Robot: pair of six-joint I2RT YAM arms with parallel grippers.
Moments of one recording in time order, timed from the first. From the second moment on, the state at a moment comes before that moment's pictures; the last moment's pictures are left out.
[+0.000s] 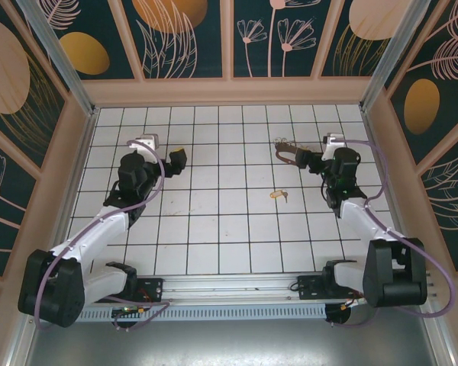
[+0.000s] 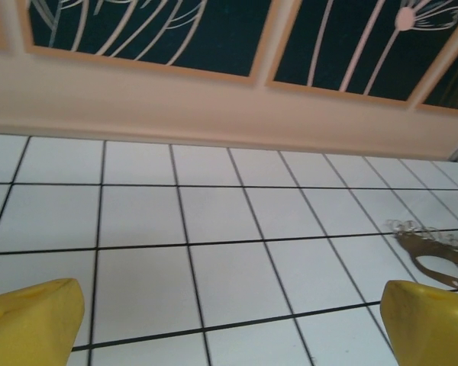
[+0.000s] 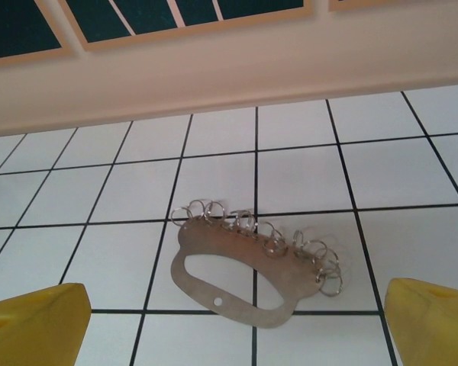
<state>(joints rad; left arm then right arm) -0.32 1.16 0.61 0.33 0.02 -0.29 0.07 1.22 0.60 0.28 -0.11 0.13</state>
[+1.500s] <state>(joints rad) -0.46 1.23 0.71 0.27 0.13 -0.32 0.11 2.12 1.50 -0.27 -0.21 -0.14</state>
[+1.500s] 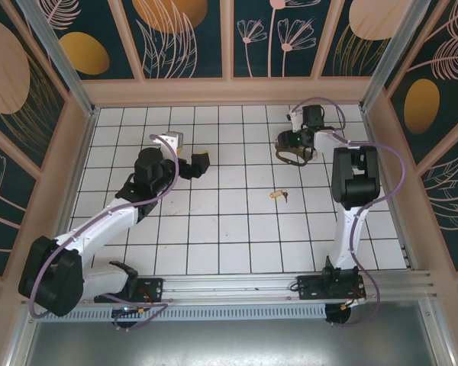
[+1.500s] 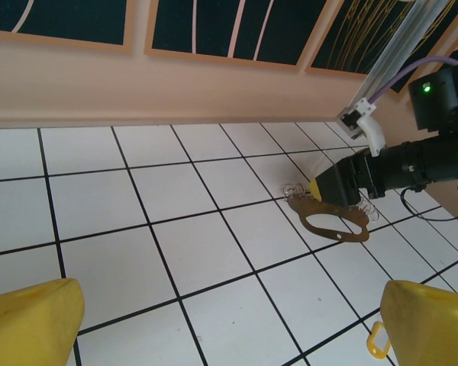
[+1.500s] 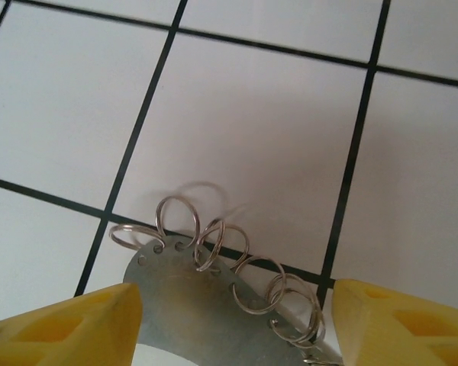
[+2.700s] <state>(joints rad) -0.46 1.18 0.67 0.27 0.12 -0.32 0.12 2.17 1.50 -0.30 -0.24 -0.15</state>
